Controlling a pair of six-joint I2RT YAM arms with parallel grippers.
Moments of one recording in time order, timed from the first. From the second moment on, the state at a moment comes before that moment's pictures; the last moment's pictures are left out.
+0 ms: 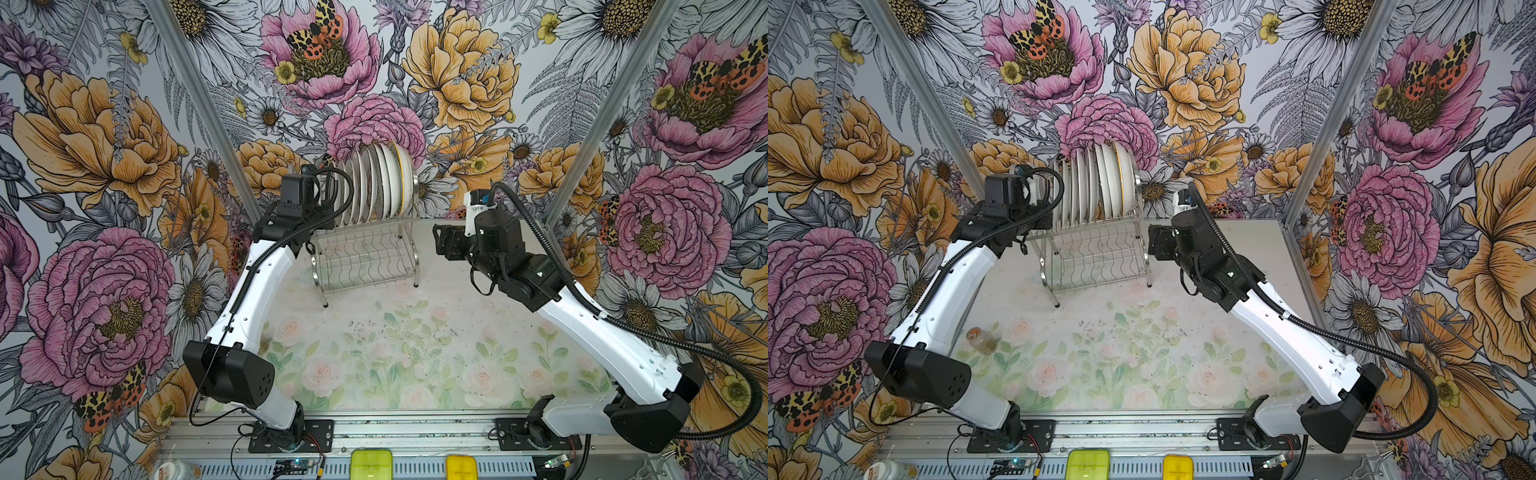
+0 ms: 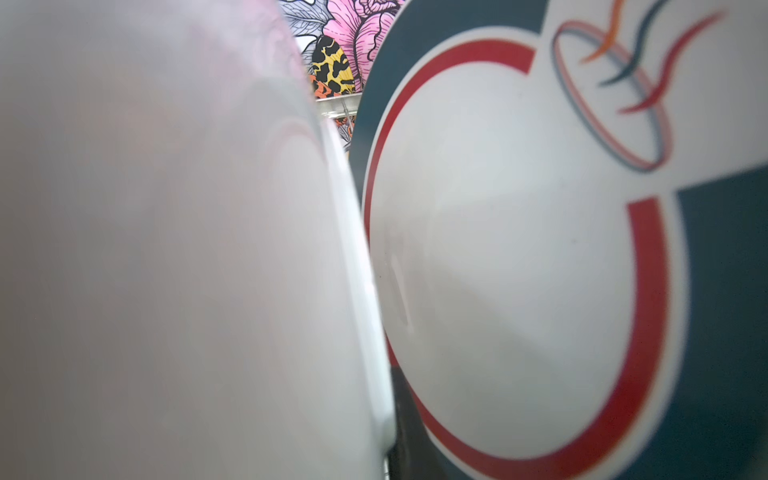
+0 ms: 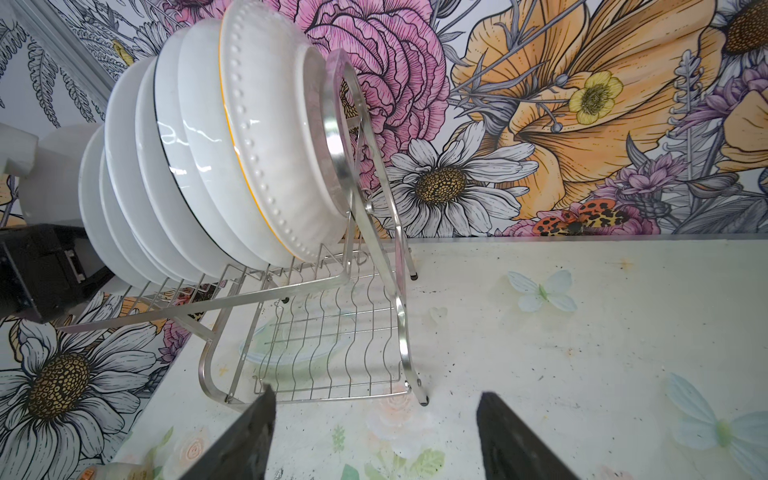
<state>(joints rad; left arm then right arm) -0.19 1.56 1.73 -0.70 -0.12 -0.11 0.69 1.34 1.52 -0.58 0.30 0.42</state>
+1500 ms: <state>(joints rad) -0.25 1.45 1.79 -0.70 -0.13 -0.06 0.67 1.34 1.51 -0.58 0.29 0.41</state>
